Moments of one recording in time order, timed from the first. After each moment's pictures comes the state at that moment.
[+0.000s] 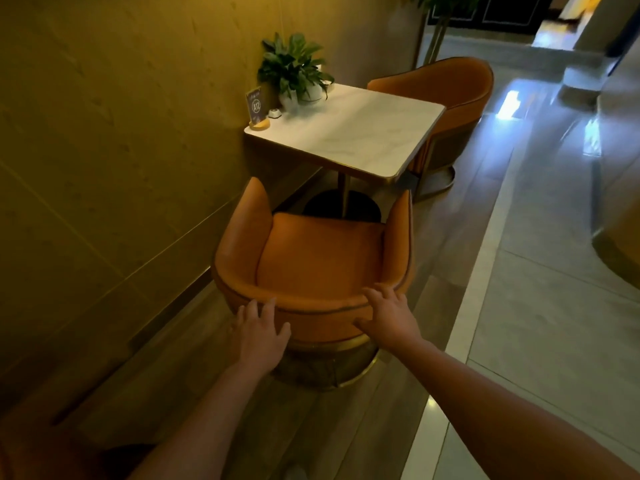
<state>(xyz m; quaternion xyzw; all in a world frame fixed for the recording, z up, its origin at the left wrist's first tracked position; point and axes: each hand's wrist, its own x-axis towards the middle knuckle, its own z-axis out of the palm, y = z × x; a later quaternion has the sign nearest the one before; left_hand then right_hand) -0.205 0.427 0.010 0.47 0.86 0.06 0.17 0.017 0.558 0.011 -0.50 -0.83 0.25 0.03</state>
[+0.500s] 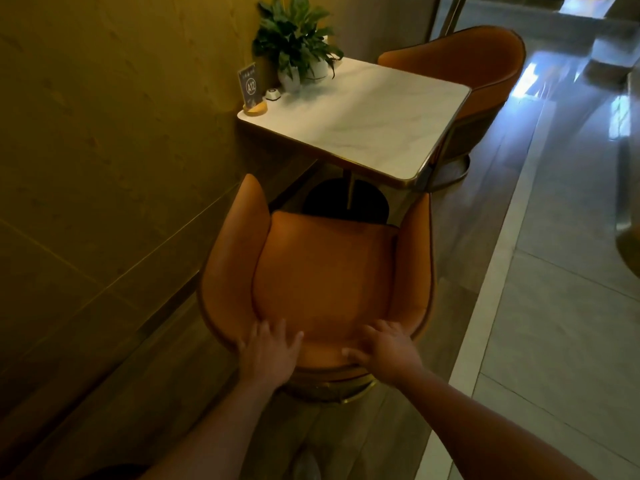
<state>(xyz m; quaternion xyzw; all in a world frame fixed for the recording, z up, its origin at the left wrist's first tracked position) -0.256 0.541 -0.048 0.46 0.86 -0.03 0.22 -0.036 0.645 -0.051 -0.46 -0.85 0.24 -0.10</state>
